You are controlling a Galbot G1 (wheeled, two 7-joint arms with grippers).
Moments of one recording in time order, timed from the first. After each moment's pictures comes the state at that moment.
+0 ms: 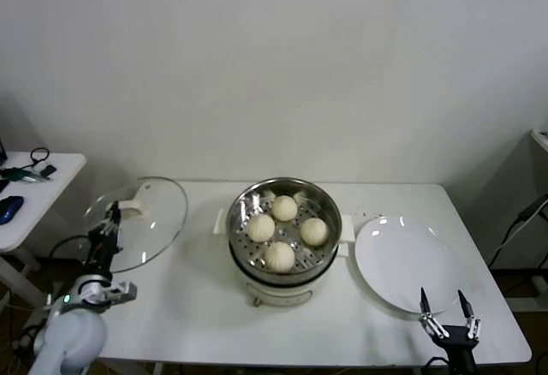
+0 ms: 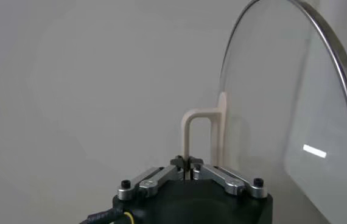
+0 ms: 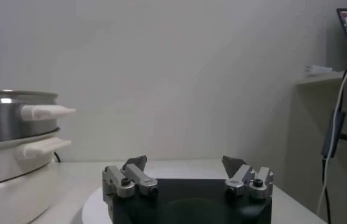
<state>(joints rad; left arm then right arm) 1.37 -1.06 -0.62 -1.86 0.96 0.21 -0.11 -1.70 1.29 0.69 1.69 0.38 0.49 -0.06</state>
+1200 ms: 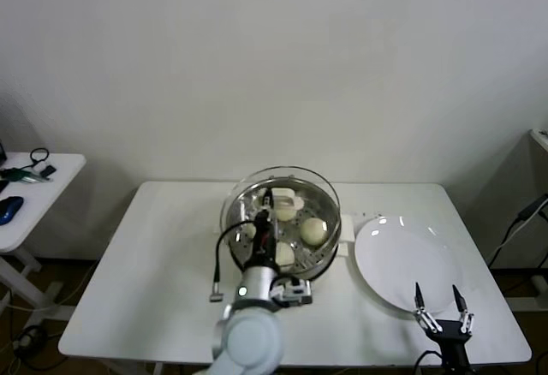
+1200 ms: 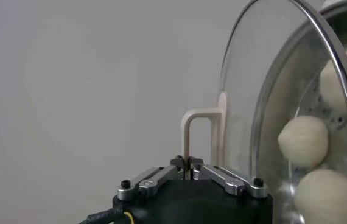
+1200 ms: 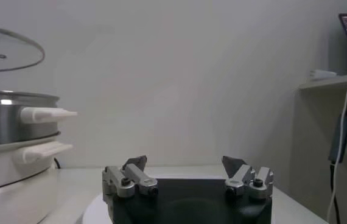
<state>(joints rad) 1.06 -1.39 0.18 -2.00 1.51 0.71 0.25 -1.65 1.30 0.67 1.65 0.36 0.53 -0.05</state>
